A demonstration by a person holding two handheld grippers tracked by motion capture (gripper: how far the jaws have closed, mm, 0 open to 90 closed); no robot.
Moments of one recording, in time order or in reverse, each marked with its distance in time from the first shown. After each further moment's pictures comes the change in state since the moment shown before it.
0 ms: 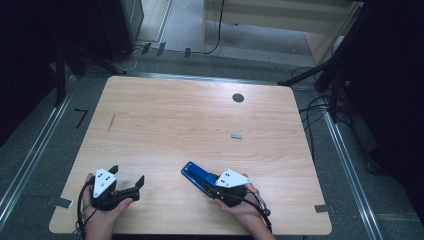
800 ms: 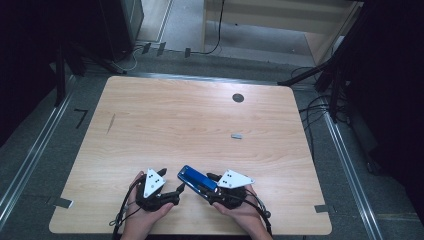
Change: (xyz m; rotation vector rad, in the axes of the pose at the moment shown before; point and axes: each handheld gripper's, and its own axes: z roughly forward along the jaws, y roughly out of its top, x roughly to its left) left arm -0.085 0.006 0.043 0.056 -0.217 0.114; right arm 0.004 0.001 -0.005 -0.054 0.069 0.073
